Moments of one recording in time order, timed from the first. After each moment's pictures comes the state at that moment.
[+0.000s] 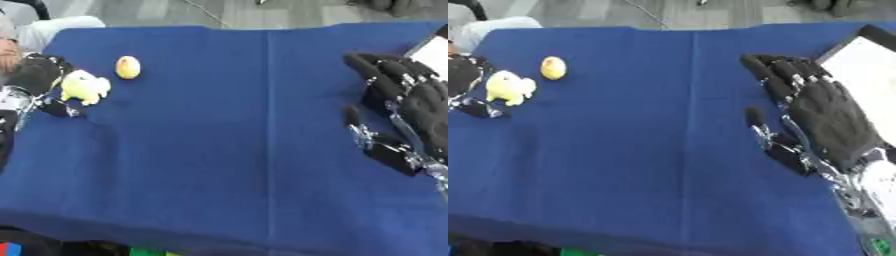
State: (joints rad) left arm -0.83 0.66 0.05 -0.45 -1.66 -0.15 0.42; right arm -0.38 -0.43 0.39 -1.98 1.13 -0.10 0.01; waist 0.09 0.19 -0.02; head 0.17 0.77
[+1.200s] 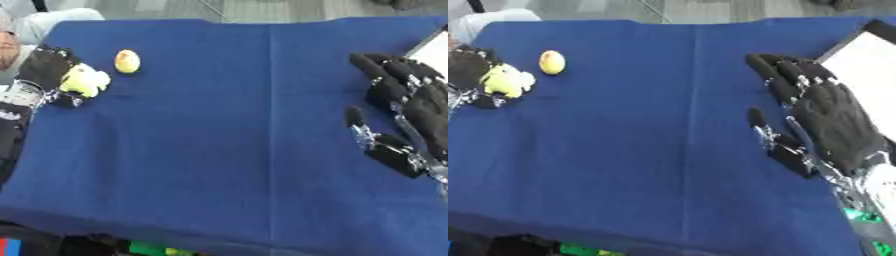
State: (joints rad) left arm -0.85 0.63 0.10 -0.45 -1.72 -0.12 0.45; right arm -0.37 -0.42 0.39 -1.98 1.12 -0.09 -0.01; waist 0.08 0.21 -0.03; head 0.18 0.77
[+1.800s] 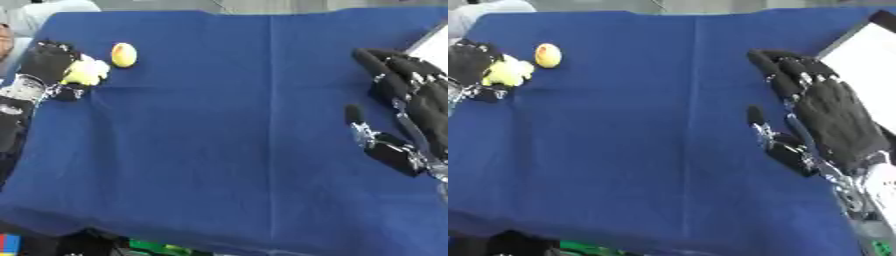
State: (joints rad) left arm -0.87 0.63 0.10 -0.45 -1.72 -0.13 0.41; right arm -0.38 -0.40 0.39 -1.98 1.11 -0.08 -0.02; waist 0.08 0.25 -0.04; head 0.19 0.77
